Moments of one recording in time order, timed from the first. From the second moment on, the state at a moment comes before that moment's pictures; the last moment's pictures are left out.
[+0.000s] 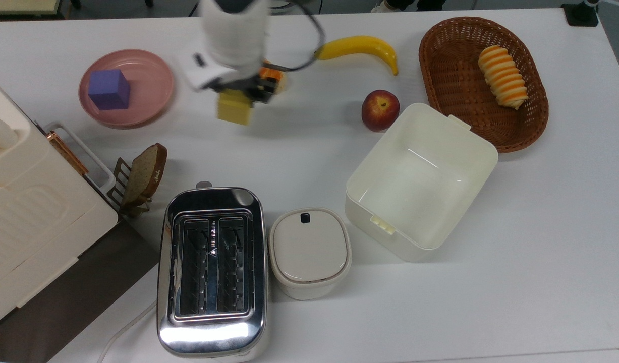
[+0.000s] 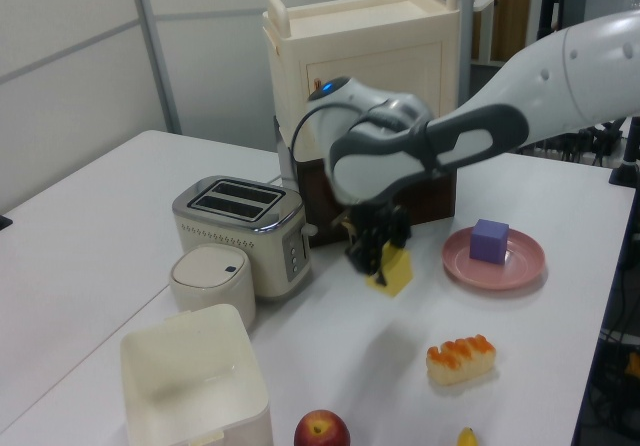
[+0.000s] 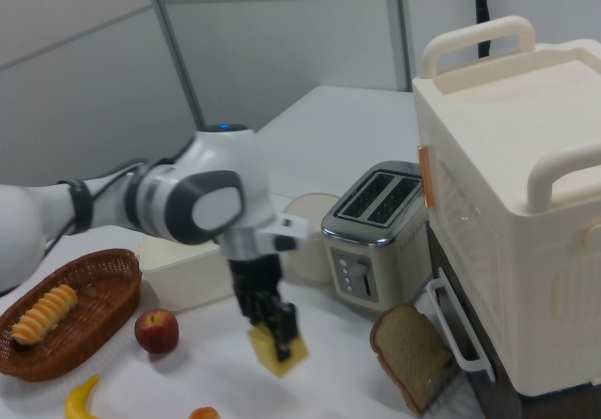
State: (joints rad) arm 0.08 0.20 -0.13 -1.81 -0.12 1.81 0.18
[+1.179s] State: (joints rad) arm -0.04 0.30 -0.49 -1.83 -0.02 2.05 -0.37
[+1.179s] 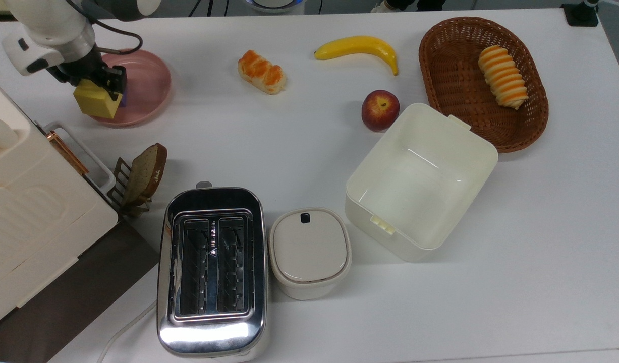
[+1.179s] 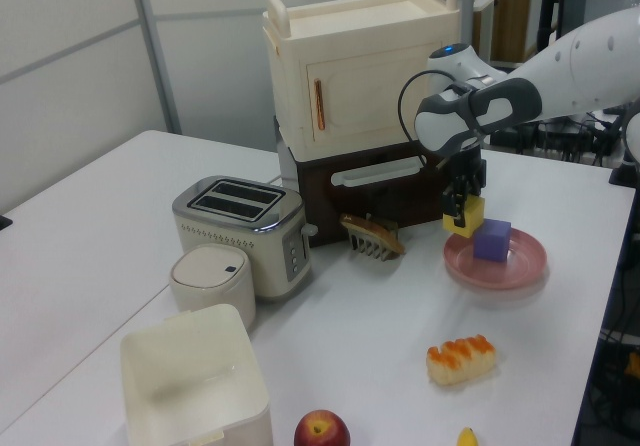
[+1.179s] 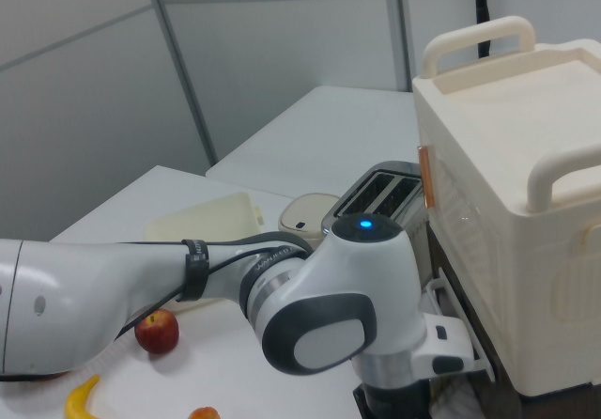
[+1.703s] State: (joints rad) arm -0.05 0.26 -0.55 -1.83 -0.01 1.99 -0.48
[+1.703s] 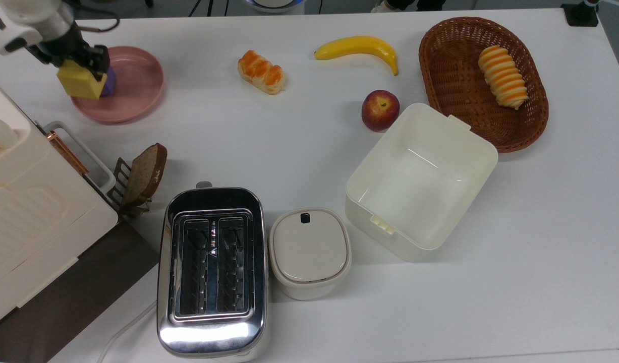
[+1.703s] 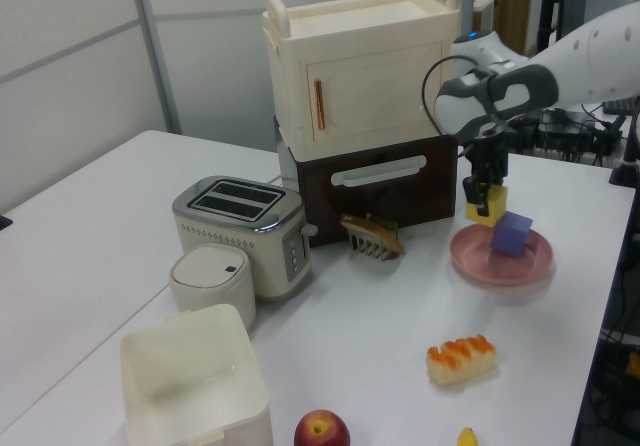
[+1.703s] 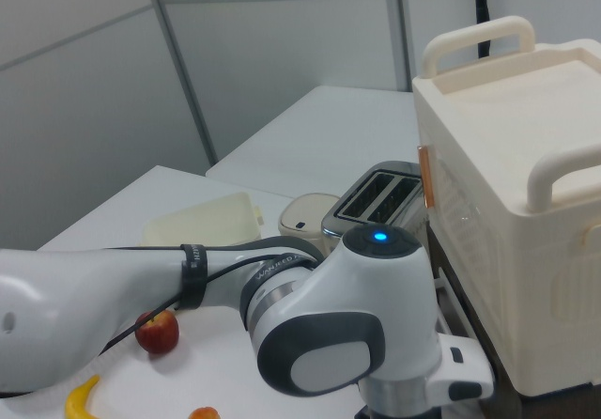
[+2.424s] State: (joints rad) arm -0.05 0.22 -0.60 -1.85 0.01 1.94 -0.58
